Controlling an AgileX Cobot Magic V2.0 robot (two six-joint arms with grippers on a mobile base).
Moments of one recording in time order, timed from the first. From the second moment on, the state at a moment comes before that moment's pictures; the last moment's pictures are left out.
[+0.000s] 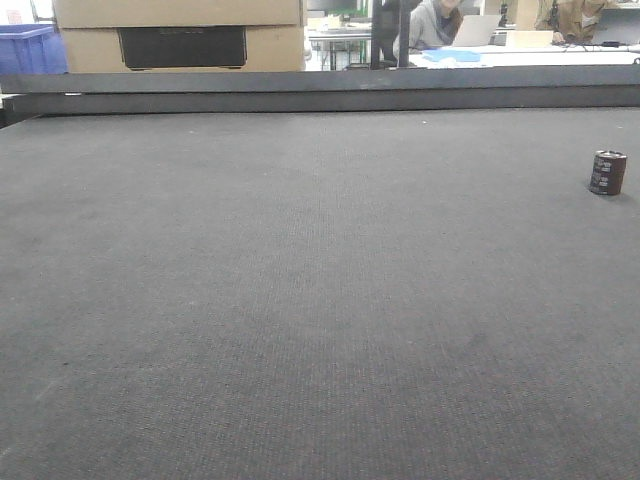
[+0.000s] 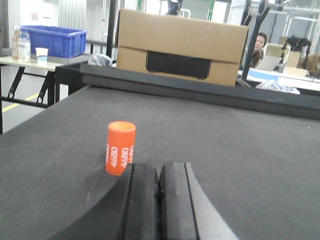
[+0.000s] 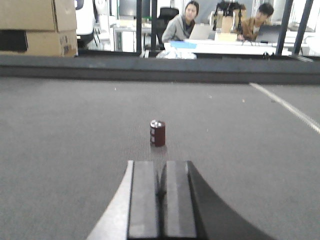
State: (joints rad) left arm -0.04 0.00 0.00 0.10 0.00 -0.21; right arm -0.01 0.00 0.00 0.08 0.06 -0.05
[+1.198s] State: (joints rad) left arm -0.10 0.45 -0.61 0.12 0.34 -0.21; right arm -0.01 0.98 -0.59 0.07 -0.10 -0.05
